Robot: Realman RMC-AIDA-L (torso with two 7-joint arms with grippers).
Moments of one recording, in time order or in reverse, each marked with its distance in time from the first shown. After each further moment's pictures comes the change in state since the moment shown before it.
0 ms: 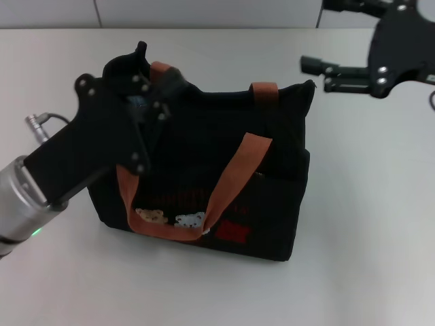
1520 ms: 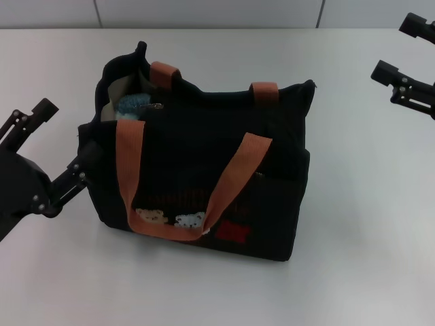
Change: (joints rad) left arm 0.296 0.016 -0.102 0.136 0.004 -0.075 -0.285; right arm -0.038 -0.003 0.254 0.381 0.110 -0.180 -0.133
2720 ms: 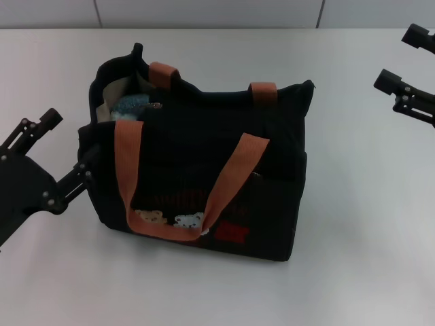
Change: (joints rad) left arm 0.000 0.000 0.002 0.000 0.002 -0.133 -0.001; right arm -0.008 0.000 0.014 0.045 -0.003 -0.015 -0.011
